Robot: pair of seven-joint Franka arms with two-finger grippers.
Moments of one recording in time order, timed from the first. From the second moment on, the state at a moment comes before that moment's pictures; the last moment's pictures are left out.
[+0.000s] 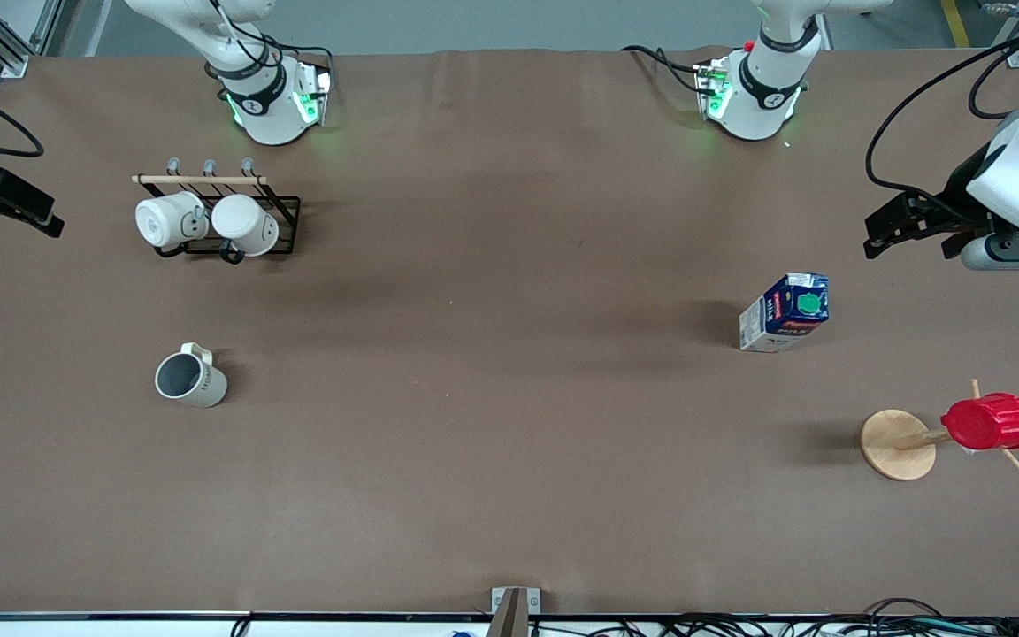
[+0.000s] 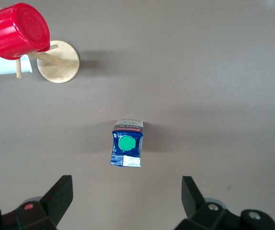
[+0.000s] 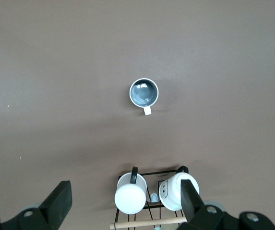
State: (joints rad) left arm -0.03 0.00 -0.09 -1.60 -0.03 1.64 -0.11; right arm -0.06 -0.01 0.03 -1.50 0.00 1.49 0.08
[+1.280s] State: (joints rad) left arm -0.03 0.09 -0.09 -1.61 -0.03 1.68 -0.06; right arm -0.07 0.13 0.00 -1.51 0.00 1.61 -0.01
